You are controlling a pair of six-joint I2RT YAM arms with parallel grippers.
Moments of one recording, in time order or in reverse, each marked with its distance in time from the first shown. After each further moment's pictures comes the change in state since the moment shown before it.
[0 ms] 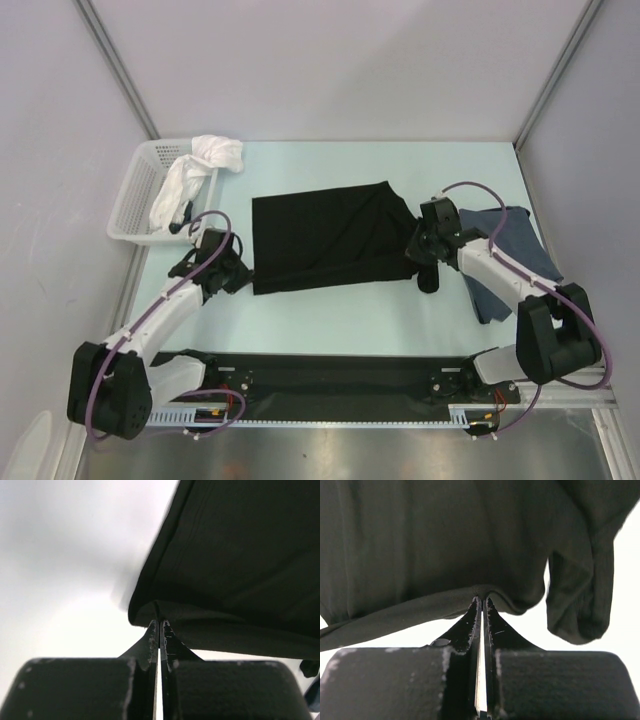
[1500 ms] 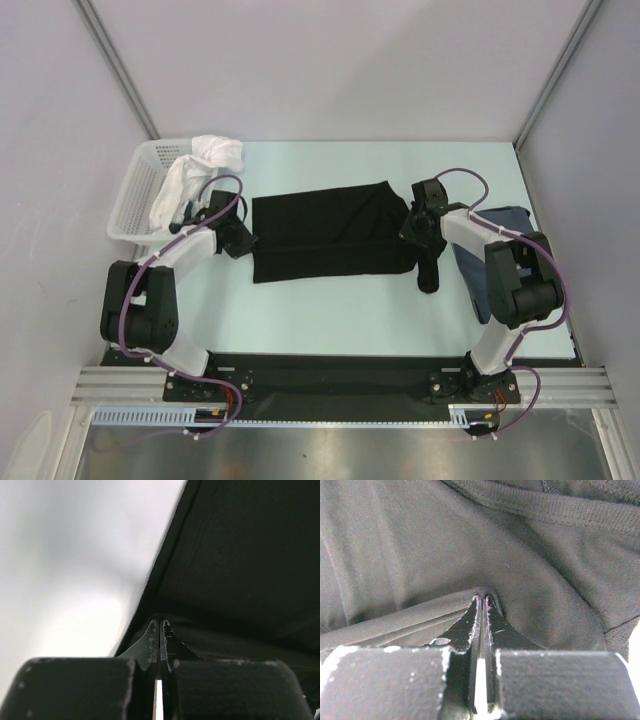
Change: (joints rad) left arm 0.100 0.484 0.323 0.101 0.022 0.117; right arm -0.070 0.372 0.246 0.046 -0.023 -0.010
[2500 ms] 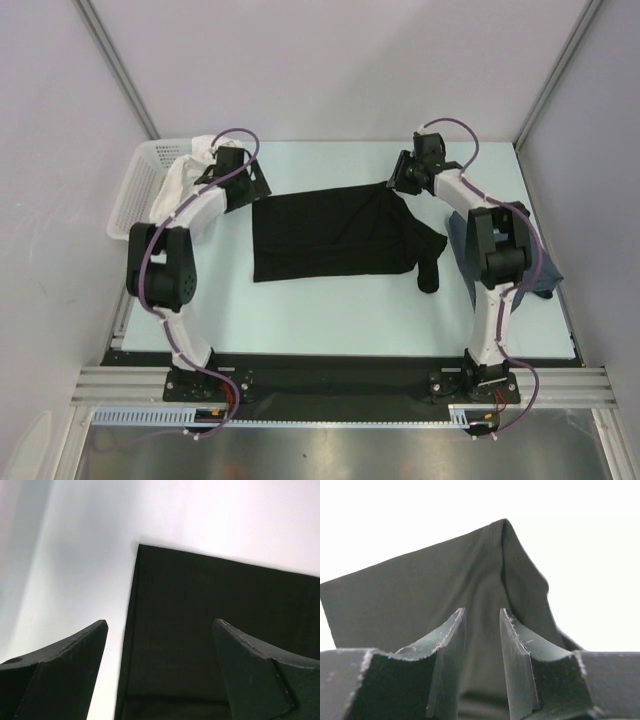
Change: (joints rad) left arm 0.007 0.269 0.435 0.061 -0.083 0.277; right arm -0.068 0.306 0.508 0.060 -0.136 -0.193
